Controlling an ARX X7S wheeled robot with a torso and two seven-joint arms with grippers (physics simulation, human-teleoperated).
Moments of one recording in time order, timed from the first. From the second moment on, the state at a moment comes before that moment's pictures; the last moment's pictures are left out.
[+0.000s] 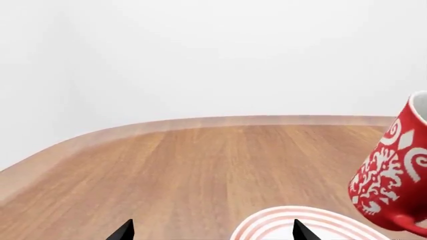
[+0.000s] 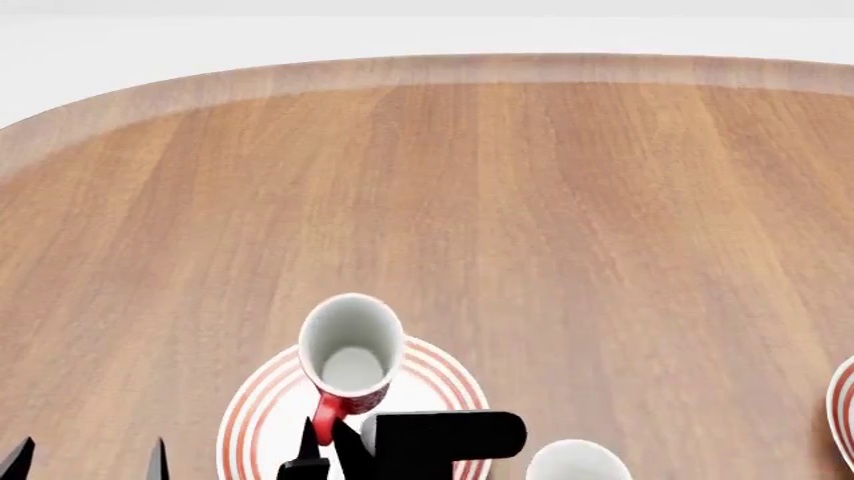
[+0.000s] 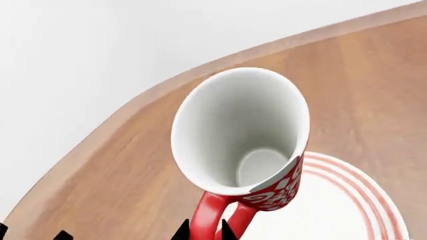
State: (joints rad) left arm 0.05 -0.31 0.25 0.20 -0.26 0.01 -0.33; right arm 0.41 0.25 -0.69 -0.23 0.90 0.37 0.56
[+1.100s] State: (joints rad) left arm 0.04 -0.33 0.26 0.20 -0.28 0.02 -0.35; right arm 0.59 0.15 -0.78 0.35 0.78 0.27 0.25
